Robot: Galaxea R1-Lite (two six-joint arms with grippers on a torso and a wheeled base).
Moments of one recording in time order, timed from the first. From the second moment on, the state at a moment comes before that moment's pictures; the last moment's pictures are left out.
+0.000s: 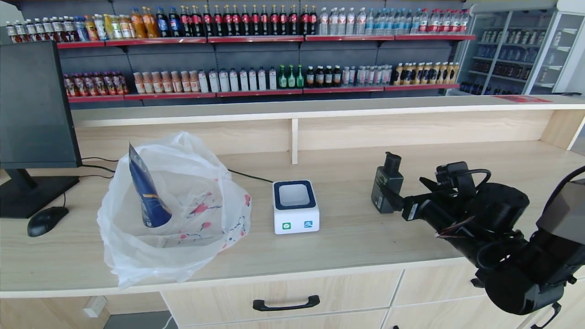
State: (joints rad) left arm 0.00 0.00 0.00 0.01 0.00 -0.01; right arm 0.23 2.08 -0.54 -1.57 0.01 -0.04
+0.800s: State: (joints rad) left arm 0.00 0.00 0.00 0.01 0.00 -0.01; right arm 0.22 2.22 -0.70 -1.57 0.01 -0.05
